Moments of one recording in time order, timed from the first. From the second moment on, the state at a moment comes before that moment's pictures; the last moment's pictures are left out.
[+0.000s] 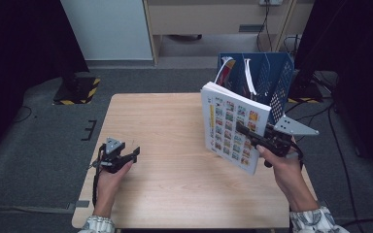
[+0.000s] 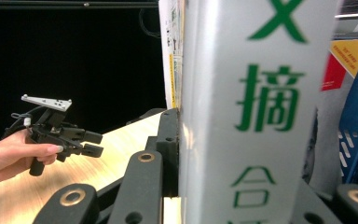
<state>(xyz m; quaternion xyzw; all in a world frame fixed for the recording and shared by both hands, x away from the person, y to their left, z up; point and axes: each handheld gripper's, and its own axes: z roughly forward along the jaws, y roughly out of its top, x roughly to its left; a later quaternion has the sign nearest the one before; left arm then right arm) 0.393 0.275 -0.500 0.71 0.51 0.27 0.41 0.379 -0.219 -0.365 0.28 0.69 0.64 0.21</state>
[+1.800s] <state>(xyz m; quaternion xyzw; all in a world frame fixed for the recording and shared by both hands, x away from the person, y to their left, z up) 0.394 0.273 -0.502 0.71 0.51 0.27 0.41 0.364 -0.275 -0.361 0.32 0.67 0.64 0.23</state>
